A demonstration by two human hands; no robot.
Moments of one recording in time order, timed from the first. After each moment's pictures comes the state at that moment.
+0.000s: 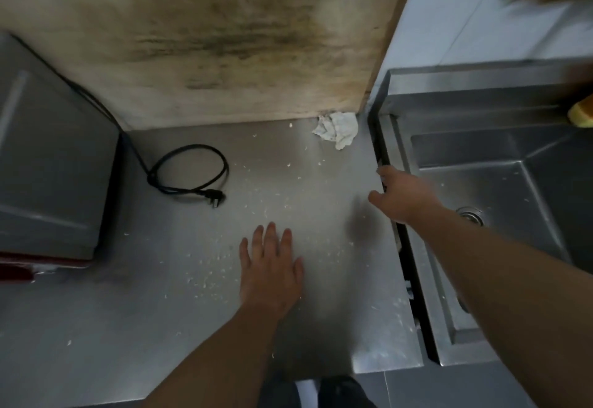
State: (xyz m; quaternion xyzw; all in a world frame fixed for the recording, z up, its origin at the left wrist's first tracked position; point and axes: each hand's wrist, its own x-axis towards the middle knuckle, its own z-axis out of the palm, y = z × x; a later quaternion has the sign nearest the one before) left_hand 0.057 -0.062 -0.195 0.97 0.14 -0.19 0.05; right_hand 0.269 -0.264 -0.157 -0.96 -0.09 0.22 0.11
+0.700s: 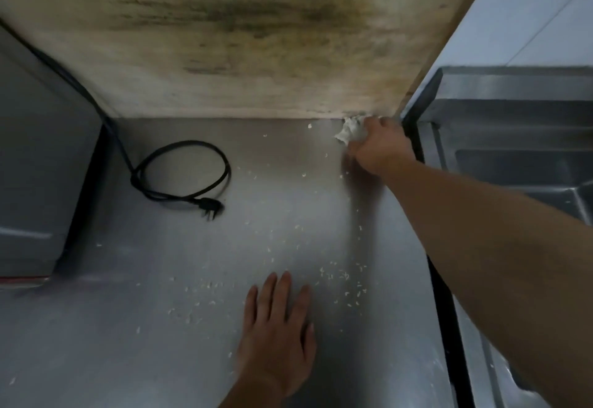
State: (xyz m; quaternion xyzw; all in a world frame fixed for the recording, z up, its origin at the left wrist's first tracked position) left_hand 0.034 -0.069 -0.269 0.98 0.09 -0.16 0.12; right_hand 0.400 -0.149 -0.226 -0.98 -0.15 0.11 0.08
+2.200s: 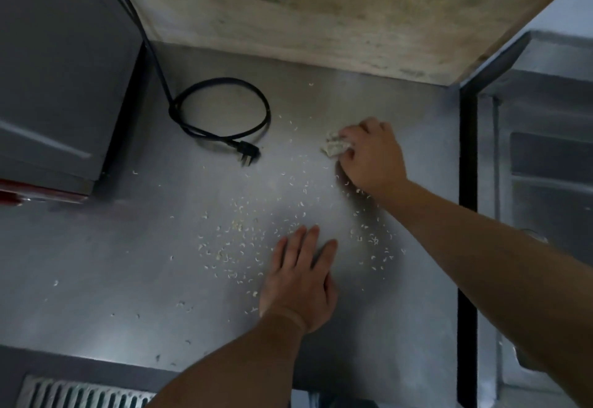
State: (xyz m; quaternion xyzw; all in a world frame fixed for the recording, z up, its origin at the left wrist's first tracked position) left_hand 0.032 -0.067 -0.271 0.98 0.12 -0.13 0.13; right_hand 0.284 -0.104 -0.251 -0.93 -0.34 0.04 0.14
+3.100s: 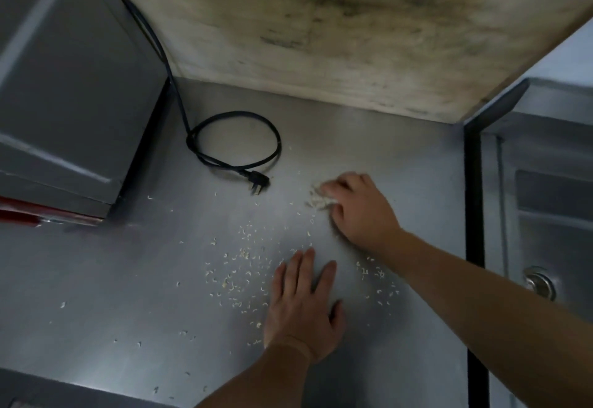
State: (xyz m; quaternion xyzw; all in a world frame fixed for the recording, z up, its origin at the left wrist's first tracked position) left_hand 0.036 -0.065 -0.275 0.97 0.18 -0.10 0.12; right_hand 0.254 -0.104 -0.259 -0.87 -0.46 0.06 0.16
